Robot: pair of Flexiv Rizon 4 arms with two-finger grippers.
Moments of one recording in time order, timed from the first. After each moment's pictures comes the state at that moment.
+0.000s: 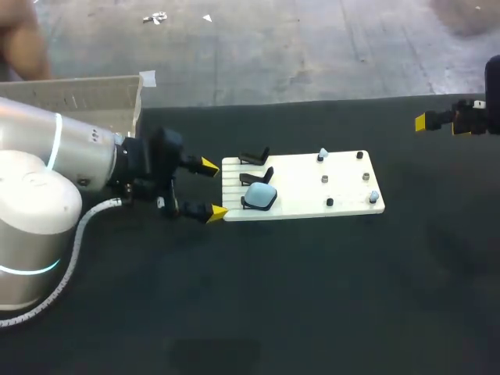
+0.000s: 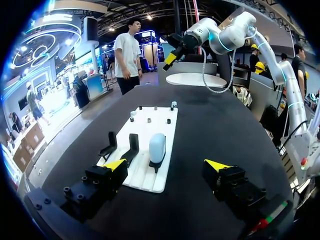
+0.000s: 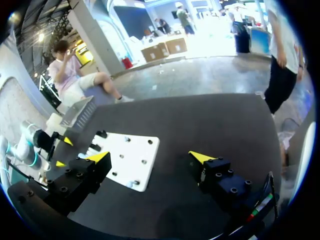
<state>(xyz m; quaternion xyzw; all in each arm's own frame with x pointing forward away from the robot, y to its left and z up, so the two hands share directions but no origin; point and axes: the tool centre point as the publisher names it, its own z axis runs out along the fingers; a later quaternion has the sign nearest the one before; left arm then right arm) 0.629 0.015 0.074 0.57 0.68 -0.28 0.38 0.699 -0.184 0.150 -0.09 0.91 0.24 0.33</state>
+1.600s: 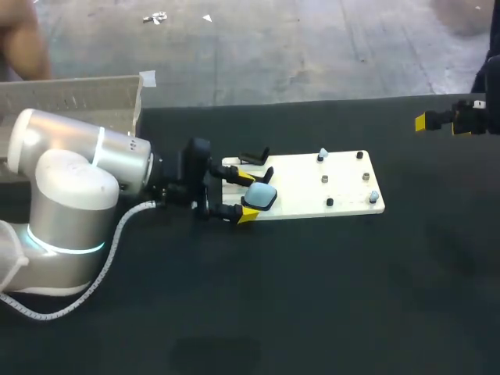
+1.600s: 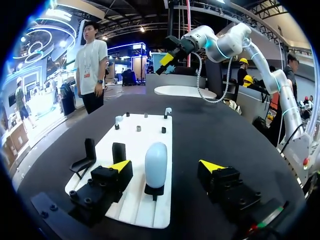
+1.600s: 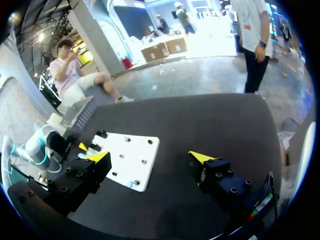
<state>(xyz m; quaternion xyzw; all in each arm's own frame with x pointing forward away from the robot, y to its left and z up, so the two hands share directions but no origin) 0.649 -0.041 0.037 0.57 0.63 -0.37 0.38 0.699 -0.184 0.150 -0.09 0.91 0.24 0.33</state>
